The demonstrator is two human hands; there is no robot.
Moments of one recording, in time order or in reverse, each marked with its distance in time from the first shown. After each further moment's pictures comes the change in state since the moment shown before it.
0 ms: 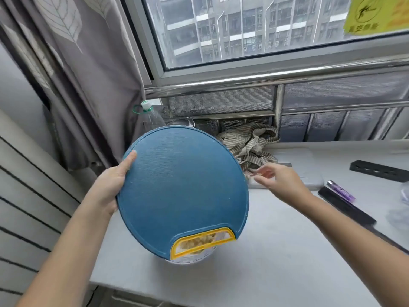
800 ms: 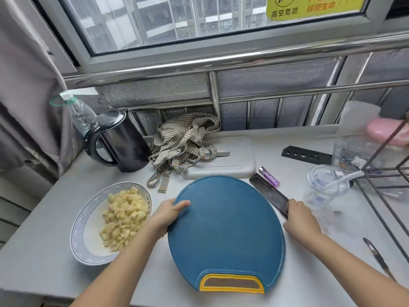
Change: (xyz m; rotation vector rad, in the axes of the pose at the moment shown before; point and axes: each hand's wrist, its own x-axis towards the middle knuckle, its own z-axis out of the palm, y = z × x) left_hand -0.018 -0.177 0.251 0.317 -0.332 -0.271; right_hand -0.088 0.268 -0.065 -0.485 -0.148 0.492
